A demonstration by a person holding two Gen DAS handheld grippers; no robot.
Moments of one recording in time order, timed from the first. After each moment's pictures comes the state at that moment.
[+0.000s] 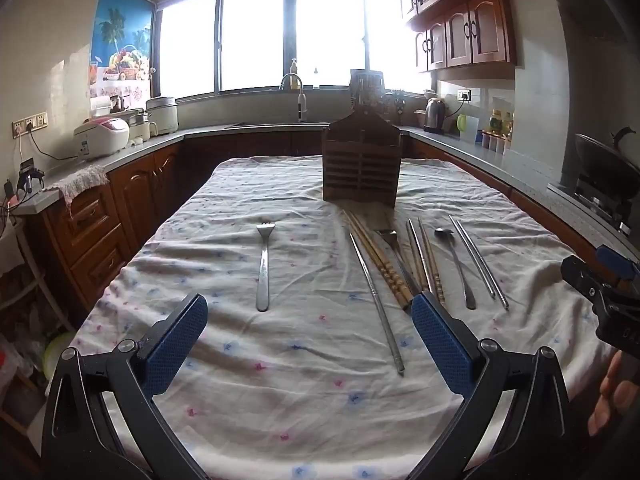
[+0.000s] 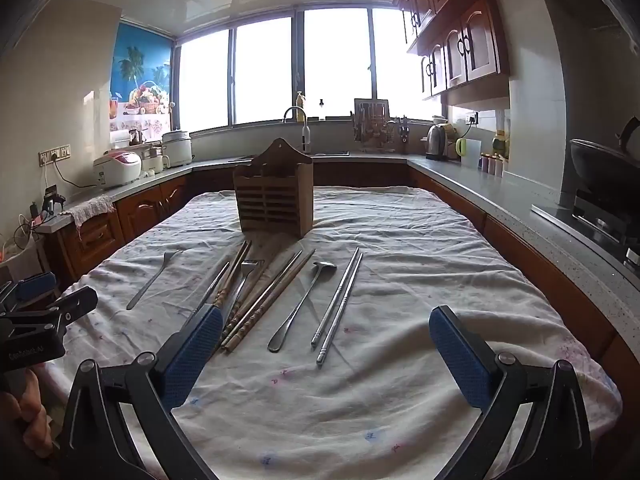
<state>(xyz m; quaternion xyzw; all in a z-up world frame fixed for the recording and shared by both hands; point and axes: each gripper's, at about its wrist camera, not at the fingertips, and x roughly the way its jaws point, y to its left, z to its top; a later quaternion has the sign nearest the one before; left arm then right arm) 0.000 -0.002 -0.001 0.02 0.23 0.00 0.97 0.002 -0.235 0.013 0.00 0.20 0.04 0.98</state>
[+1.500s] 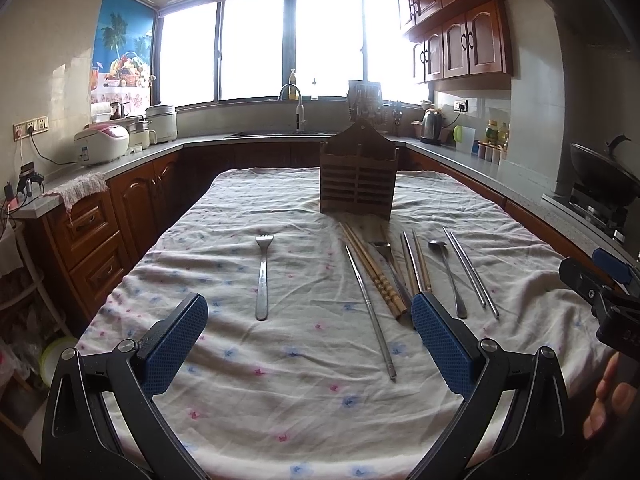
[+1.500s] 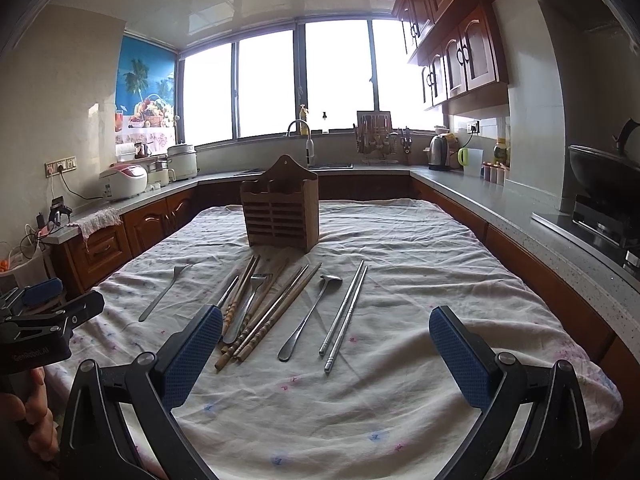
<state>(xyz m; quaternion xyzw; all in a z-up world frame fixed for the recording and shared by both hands) -0.011 0.001 0.012 -0.01 0.21 -0.01 0.98 -0.008 -0.238 0.021 0.01 0.18 0.05 0.98</state>
